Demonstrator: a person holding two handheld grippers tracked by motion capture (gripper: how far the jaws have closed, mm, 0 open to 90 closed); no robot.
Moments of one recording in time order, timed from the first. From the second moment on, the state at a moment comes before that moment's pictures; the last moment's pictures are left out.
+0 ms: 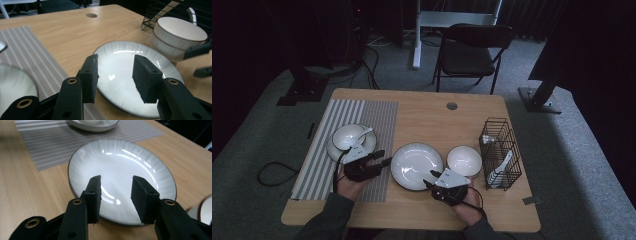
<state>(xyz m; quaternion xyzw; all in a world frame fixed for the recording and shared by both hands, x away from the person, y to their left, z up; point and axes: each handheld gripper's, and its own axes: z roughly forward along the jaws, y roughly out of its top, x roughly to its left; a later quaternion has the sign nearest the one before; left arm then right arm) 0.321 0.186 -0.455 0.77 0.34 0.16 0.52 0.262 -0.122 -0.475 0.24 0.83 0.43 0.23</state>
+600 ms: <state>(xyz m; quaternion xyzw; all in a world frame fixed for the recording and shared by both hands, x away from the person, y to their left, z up) 0.352 0.122 -0.421 0.79 0.25 0.14 0.53 0.244 -0.152 -0.500 0.27 0.84 0.41 0.22</state>
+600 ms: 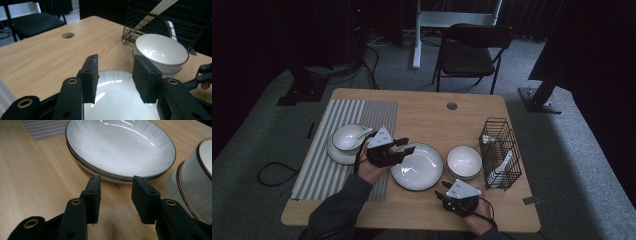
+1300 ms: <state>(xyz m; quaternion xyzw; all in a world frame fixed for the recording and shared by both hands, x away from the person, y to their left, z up) 0.383 0.028 -0.400 0.82 0.16 0.13 0.53 0.235 -0.172 -0.513 0.32 0.82 0.42 0.22</state>
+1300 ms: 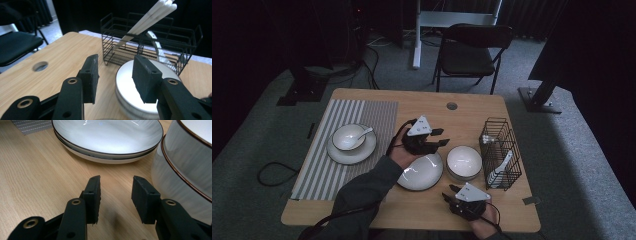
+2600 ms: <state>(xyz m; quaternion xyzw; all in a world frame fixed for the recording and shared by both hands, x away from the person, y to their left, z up) 0.400 -0.053 -0.389 0.83 0.08 0.11 0.54 0.232 -0.174 -0.523 0.33 0.82 0.42 0.21</state>
